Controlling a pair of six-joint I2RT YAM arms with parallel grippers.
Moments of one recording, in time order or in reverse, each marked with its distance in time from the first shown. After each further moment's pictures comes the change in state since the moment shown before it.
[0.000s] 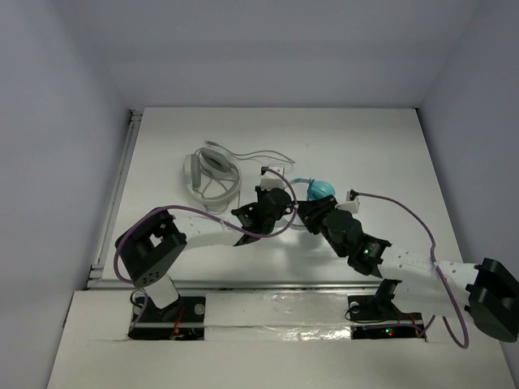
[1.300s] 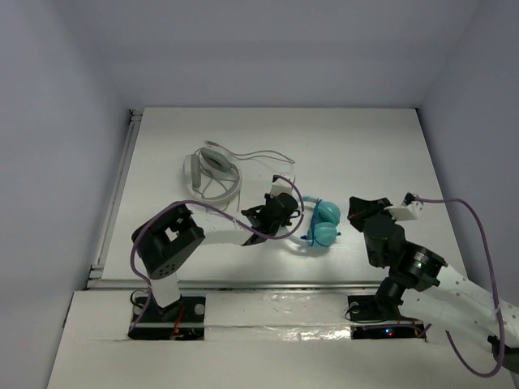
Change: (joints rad) left arm -0.013 0.100 0.034 -0.052 0.170 -0.016; right arm 0.000 -0.427 0.156 -0.665 0.464 -0.310
